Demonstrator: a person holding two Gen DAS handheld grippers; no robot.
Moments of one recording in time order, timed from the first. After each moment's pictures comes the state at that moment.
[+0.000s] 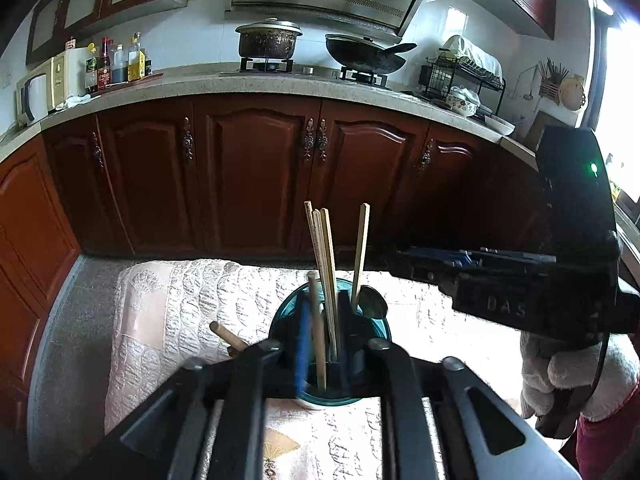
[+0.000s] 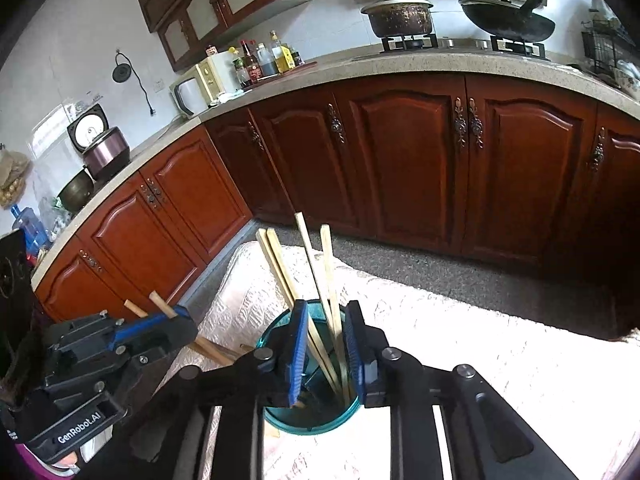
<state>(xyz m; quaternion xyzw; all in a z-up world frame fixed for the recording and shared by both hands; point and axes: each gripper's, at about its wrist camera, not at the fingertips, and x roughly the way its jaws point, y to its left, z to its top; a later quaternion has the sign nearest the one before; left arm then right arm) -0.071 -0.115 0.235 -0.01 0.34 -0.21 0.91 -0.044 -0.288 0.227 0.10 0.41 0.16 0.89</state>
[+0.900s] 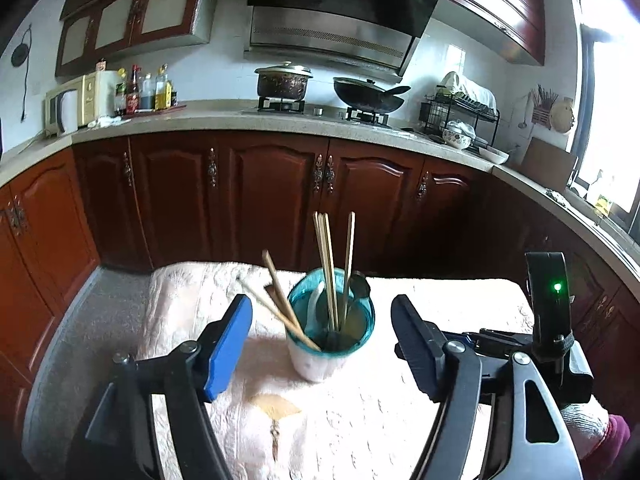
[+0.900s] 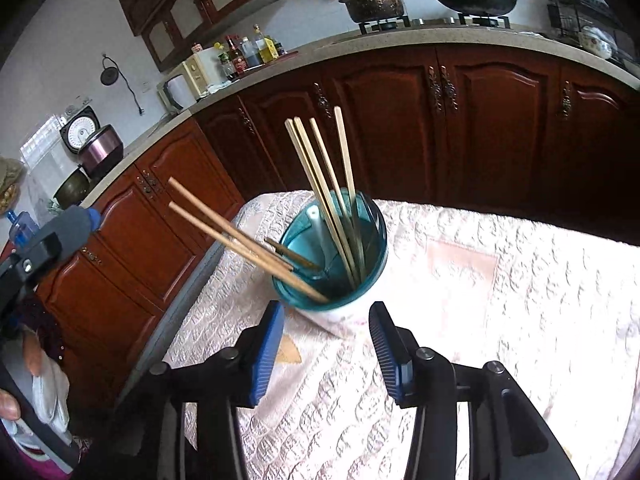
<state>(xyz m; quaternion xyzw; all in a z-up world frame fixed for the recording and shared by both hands) -0.166 -0.077 0.260 -0.03 0.29 -0.19 0.94 -0.152 -0.272 0.196 0.13 0.43 0.12 0.89</state>
